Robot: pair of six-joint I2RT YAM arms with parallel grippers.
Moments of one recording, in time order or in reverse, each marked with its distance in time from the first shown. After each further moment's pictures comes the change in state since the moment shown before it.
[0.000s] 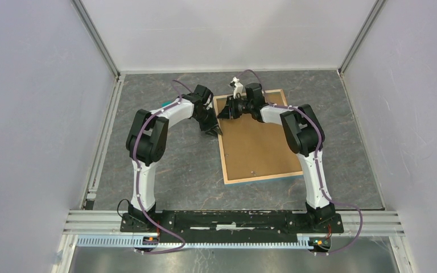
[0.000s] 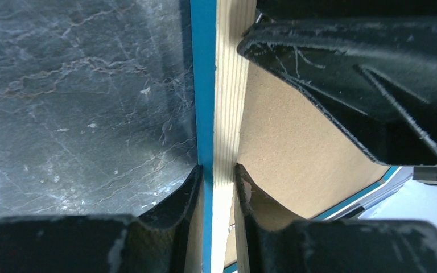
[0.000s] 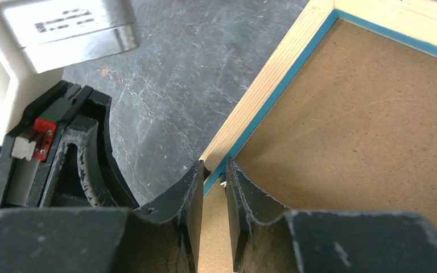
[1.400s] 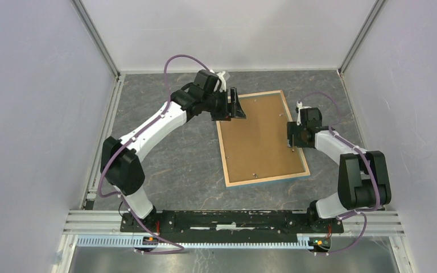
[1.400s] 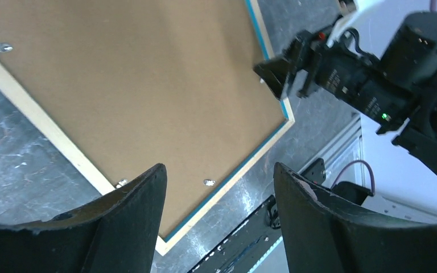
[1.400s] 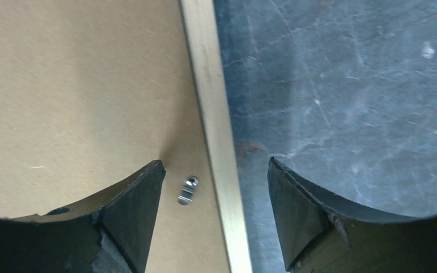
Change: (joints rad) left arm -0.167 -0.409 0.019 0.039 -0.027 0.068; right arm -0.320 -0.861 -0.769 -0.559 0.846 -0.261
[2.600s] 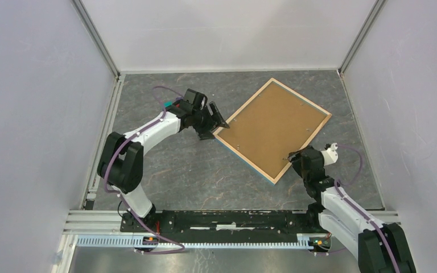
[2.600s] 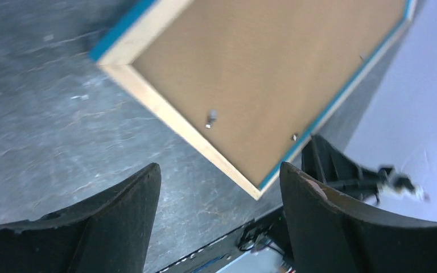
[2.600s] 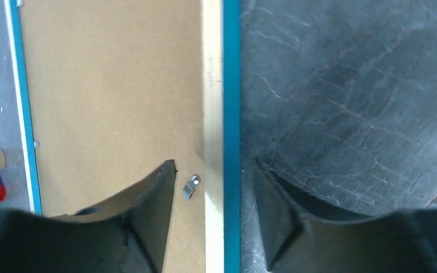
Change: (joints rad) left arm 0.094 -0.013 -0.311 0.165 0.015 -0.286; right arm 0.163 -0.622 -0.636 0.343 0.257 1.061
